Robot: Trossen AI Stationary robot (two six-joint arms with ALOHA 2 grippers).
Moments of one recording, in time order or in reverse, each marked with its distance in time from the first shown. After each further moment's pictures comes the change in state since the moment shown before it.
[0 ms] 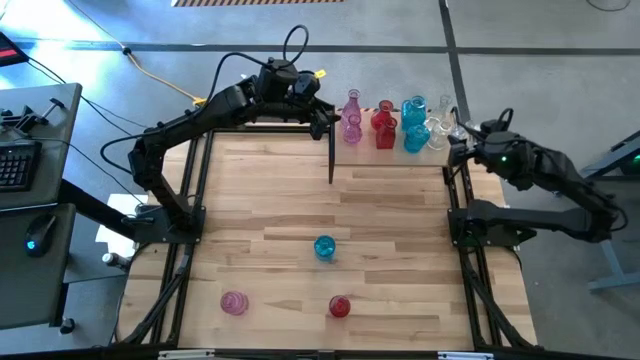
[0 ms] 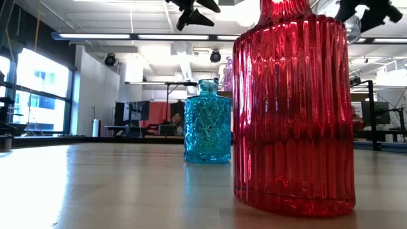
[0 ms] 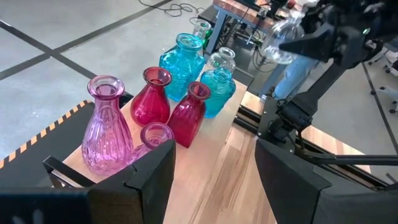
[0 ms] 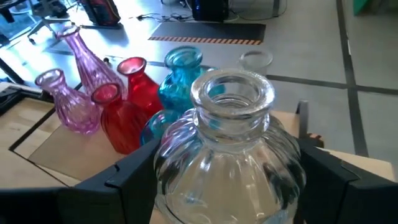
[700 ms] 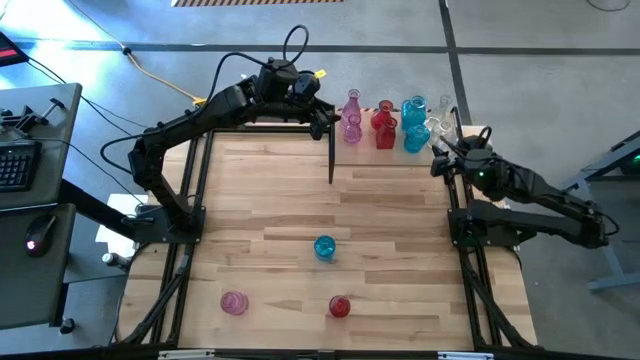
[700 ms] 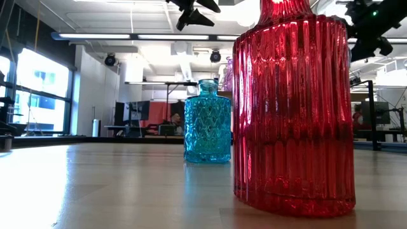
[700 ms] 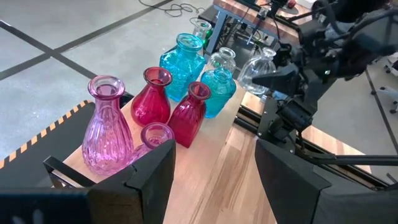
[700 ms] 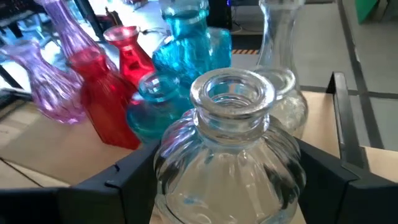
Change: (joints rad) left arm 0.000 0.000 0.000 0.000 -0.001 0.000; right arm 0.000 -0.147 -0.402 0.348 0.029 -0.045
